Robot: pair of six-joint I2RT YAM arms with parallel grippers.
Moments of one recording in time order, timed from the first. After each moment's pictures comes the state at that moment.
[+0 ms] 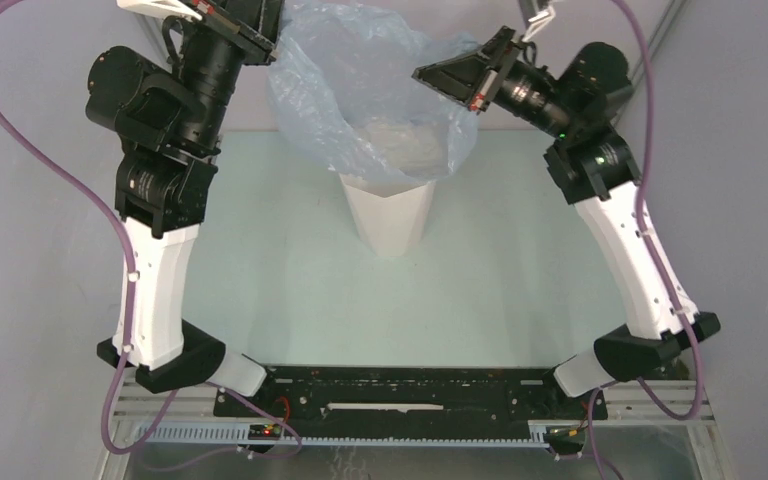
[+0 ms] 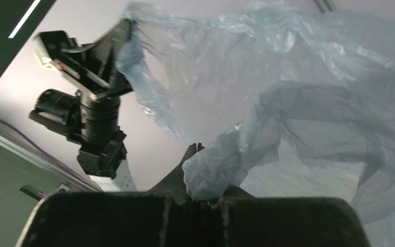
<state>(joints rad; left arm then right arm) -0.50 1.47 2.35 -0.37 -0.09 -0.40 0.46 1.48 2.00 -0.16 -0.58 0.98</state>
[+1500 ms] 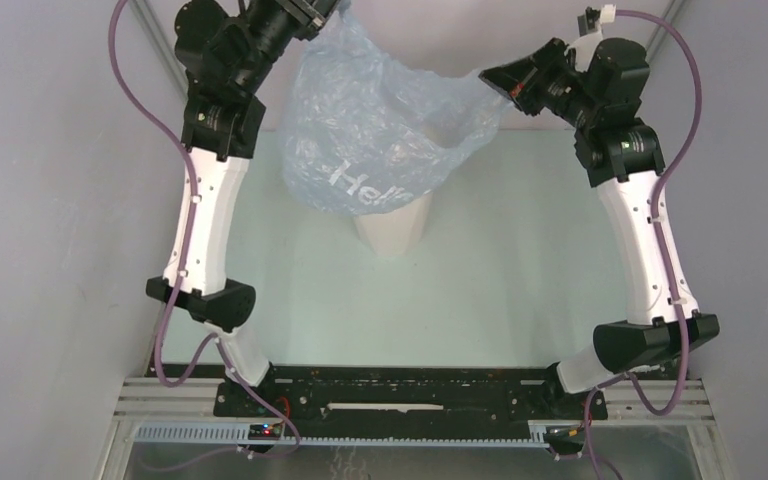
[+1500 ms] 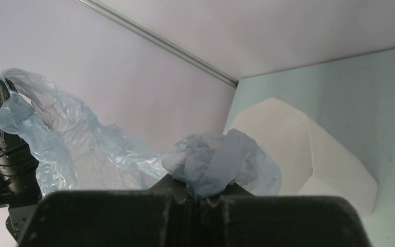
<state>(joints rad) -0.35 1.78 2.46 -0.27 0.28 -0.87 0.18 1.50 1.92 -0.45 -0.42 0.93</state>
